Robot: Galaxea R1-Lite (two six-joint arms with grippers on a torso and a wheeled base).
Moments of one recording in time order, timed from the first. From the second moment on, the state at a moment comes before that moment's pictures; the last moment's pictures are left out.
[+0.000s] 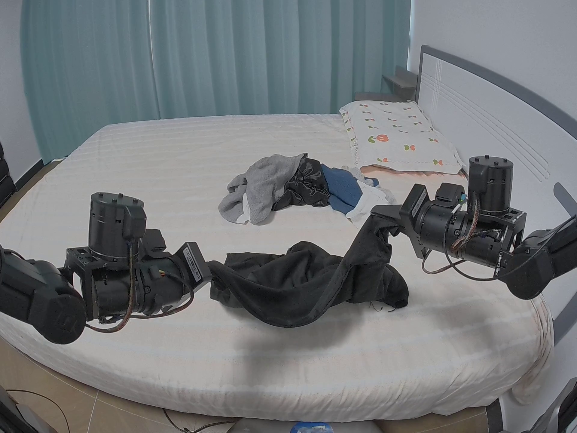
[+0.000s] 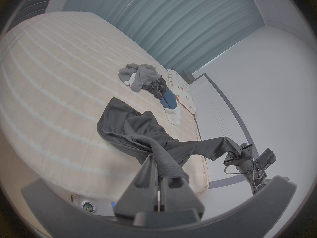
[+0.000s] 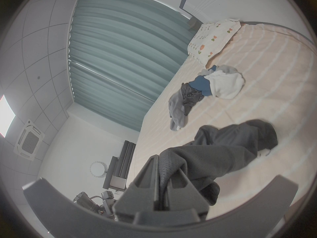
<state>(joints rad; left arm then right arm) -0.45 1.66 -0.65 -0.52 -0.16 -0.85 0.45 1.82 -0.85 -0.74 0.20 1.00</state>
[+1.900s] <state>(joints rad) -0.40 1.61 -0.63 -0.57 -0.15 -0.92 0.47 1.78 -0.80 -0.89 0.05 0.99</state>
